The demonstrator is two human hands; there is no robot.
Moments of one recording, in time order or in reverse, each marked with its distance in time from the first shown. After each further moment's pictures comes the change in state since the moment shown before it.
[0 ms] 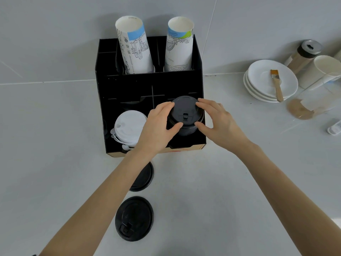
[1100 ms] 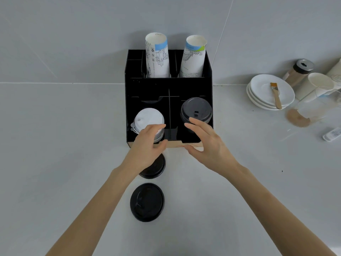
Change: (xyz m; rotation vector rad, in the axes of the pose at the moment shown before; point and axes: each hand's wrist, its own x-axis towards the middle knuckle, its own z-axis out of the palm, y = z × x) left_hand -0.088 -0.023 -0.042 -0.033 0.060 -0.050; right_hand -0.062 -0.064 0.029 0.065 -0.009 -0.103
